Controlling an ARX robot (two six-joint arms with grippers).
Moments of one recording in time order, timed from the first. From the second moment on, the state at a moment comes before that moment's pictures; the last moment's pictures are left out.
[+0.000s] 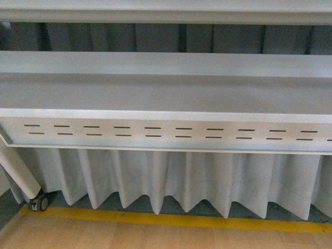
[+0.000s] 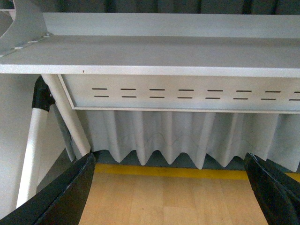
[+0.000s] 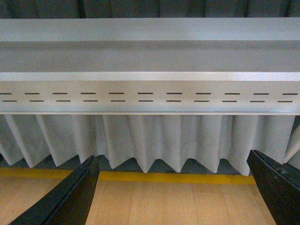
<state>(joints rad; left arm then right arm) 0.00 0.01 0.01 -0.01 0.00 0.00 0.00 0.00 0.01 -0.01 0.00 -0.01</state>
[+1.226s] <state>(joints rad) 0.00 0.01 0.01 -0.01 0.00 0.00 0.00 0.00 0.01 -0.01 0.00 -0.01</state>
